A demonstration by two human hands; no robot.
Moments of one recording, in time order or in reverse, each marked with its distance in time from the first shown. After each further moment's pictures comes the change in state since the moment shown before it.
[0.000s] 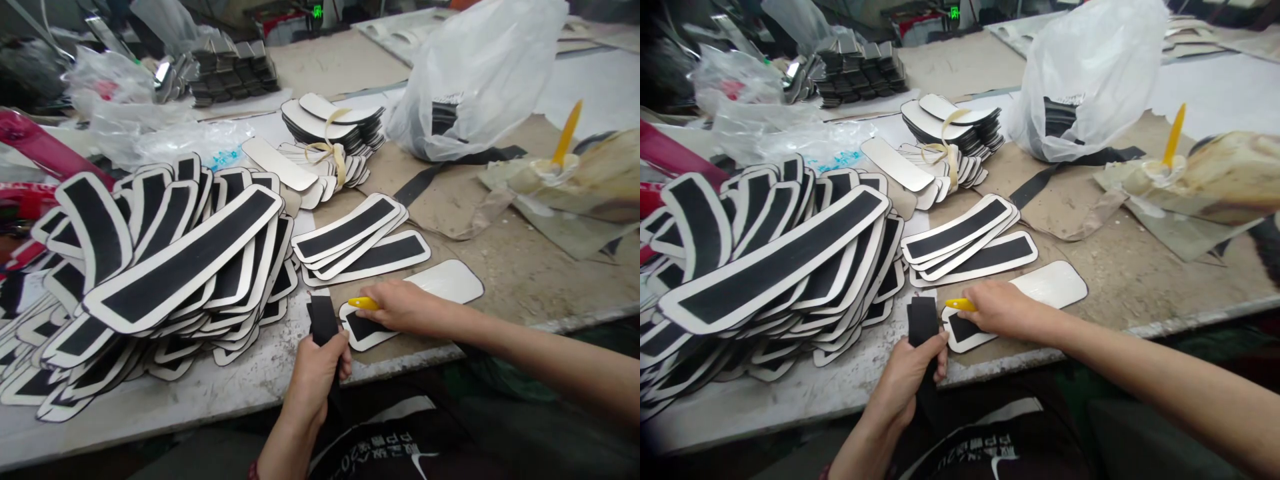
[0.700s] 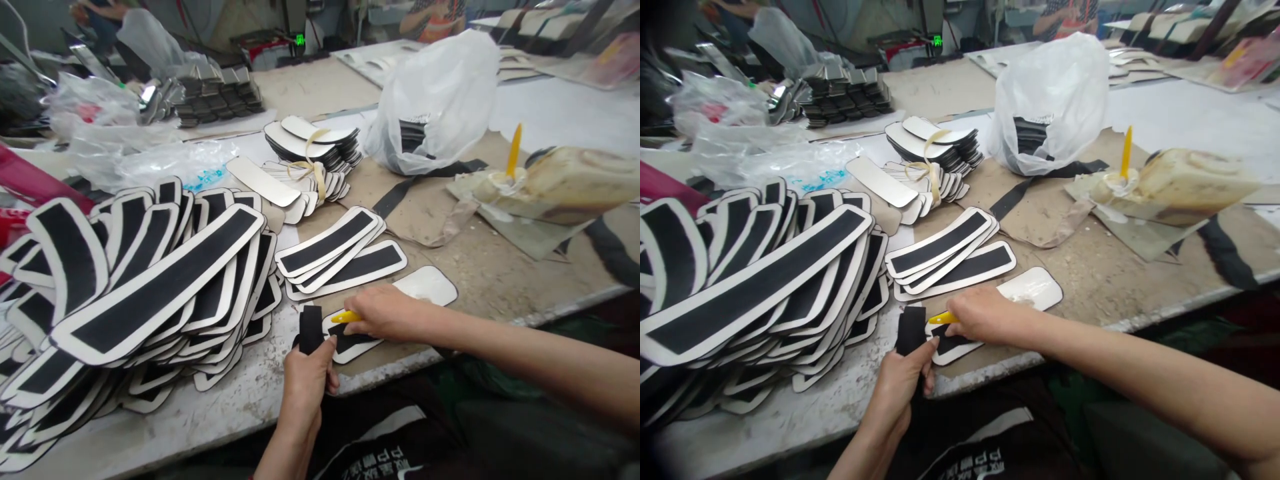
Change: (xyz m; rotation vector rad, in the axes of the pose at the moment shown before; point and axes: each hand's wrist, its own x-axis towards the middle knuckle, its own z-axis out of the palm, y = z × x) left_hand 0.007 -0.003 0.016 0.045 0.163 0.001; right_hand -0.009 0.001 -0.012 -0.101 0.007 -0.057
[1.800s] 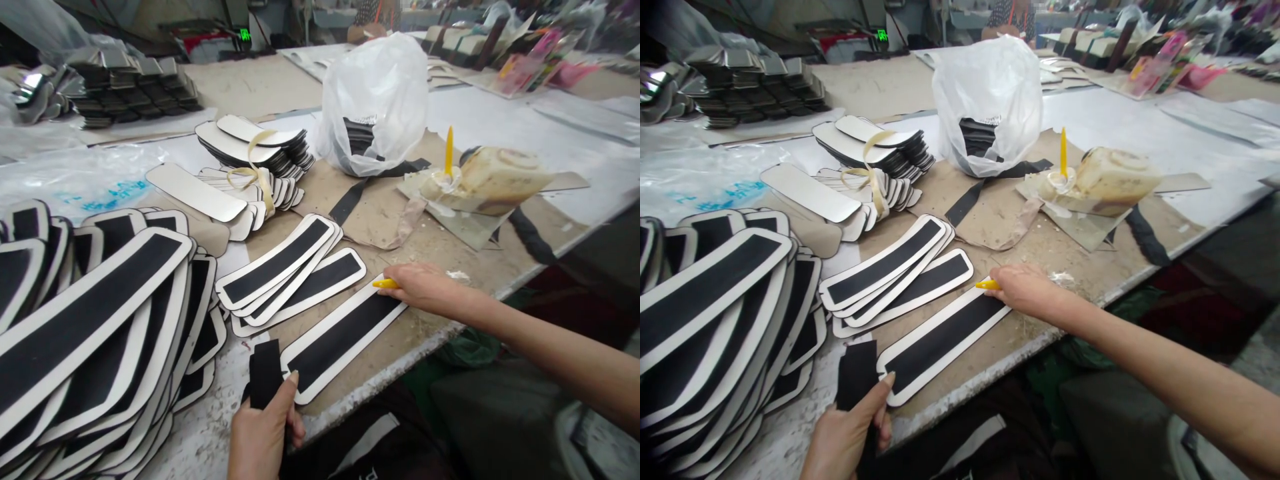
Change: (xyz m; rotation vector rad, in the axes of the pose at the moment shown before) left_hand 0.000 0.002 0.004 0.141 0.047 -0.028; right_hand -0.060 0.111 0.013 -0.053 0.081 0.500
